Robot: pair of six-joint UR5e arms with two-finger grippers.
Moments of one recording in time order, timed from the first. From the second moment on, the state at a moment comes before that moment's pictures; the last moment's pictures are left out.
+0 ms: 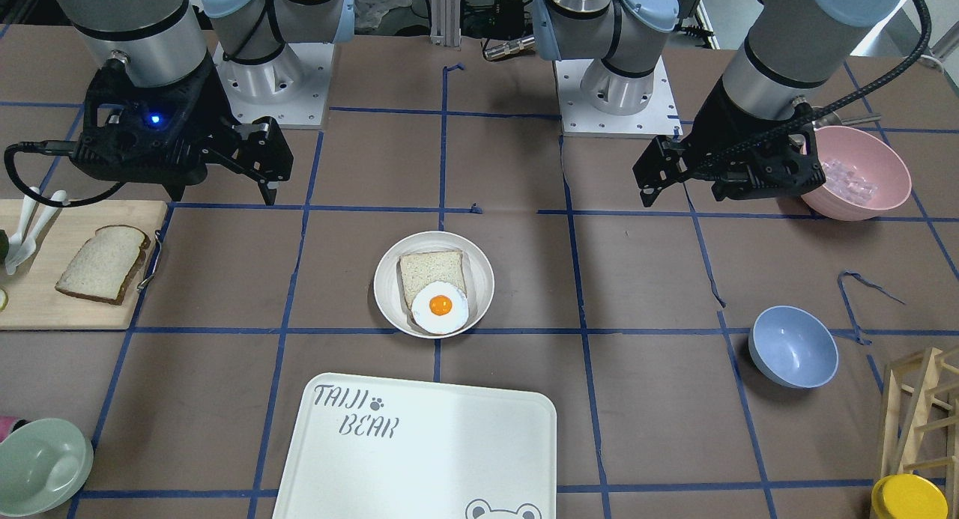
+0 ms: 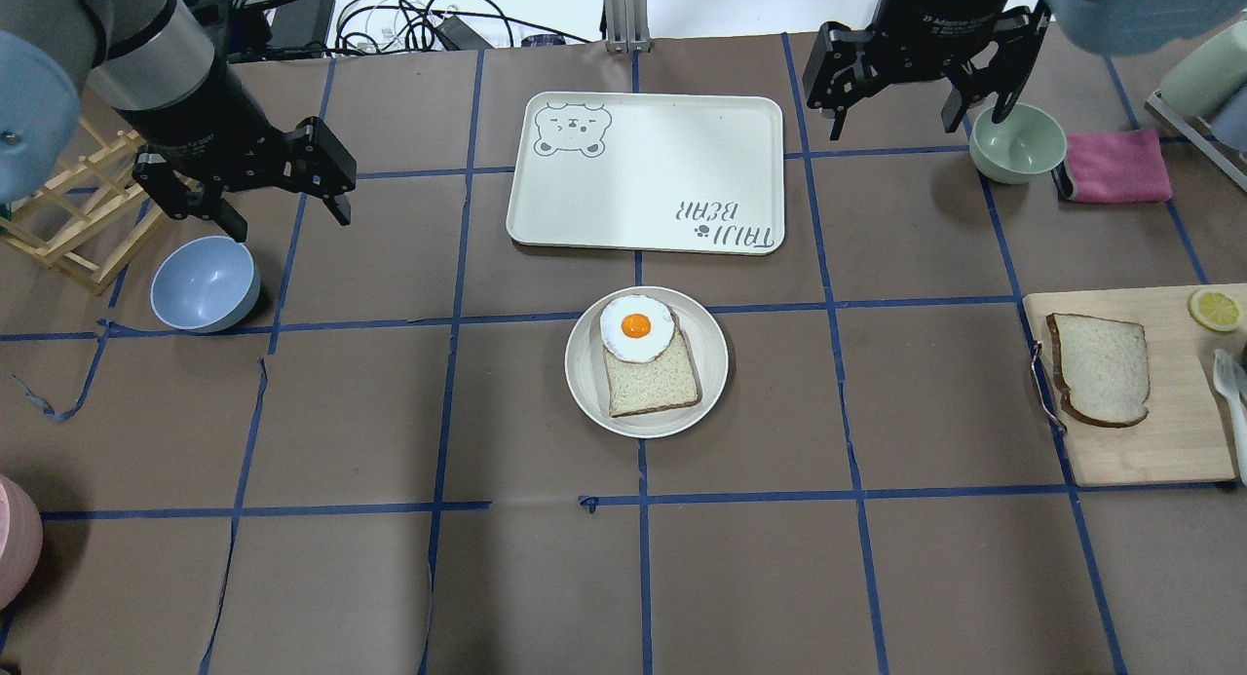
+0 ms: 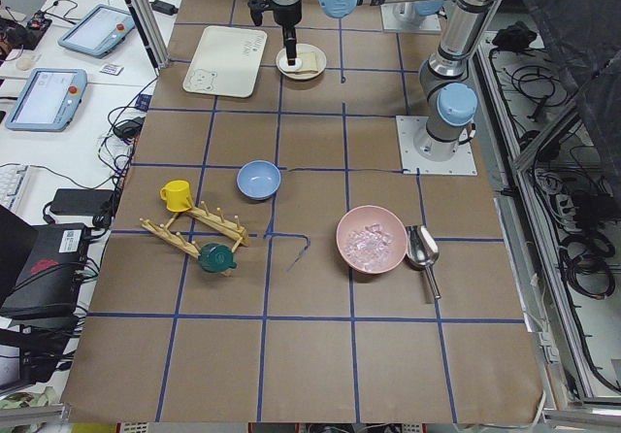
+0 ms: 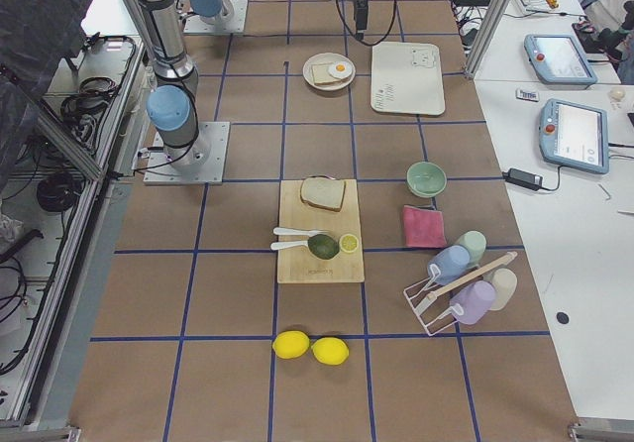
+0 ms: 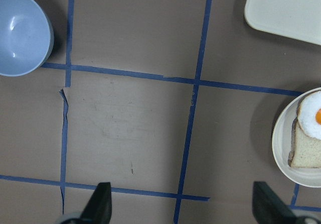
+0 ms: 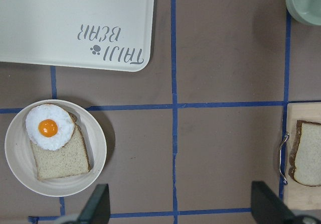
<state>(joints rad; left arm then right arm) -1.47 -1.59 -1.60 -1.56 1.55 -0.03 1.64 -1.46 1.40 -1.55 -1.61 0.07</state>
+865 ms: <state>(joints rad) -1.48 -1.58 -1.60 -1.57 1.55 -0.03 1.63 -1.45 1.40 -1.54 -1.61 0.08</state>
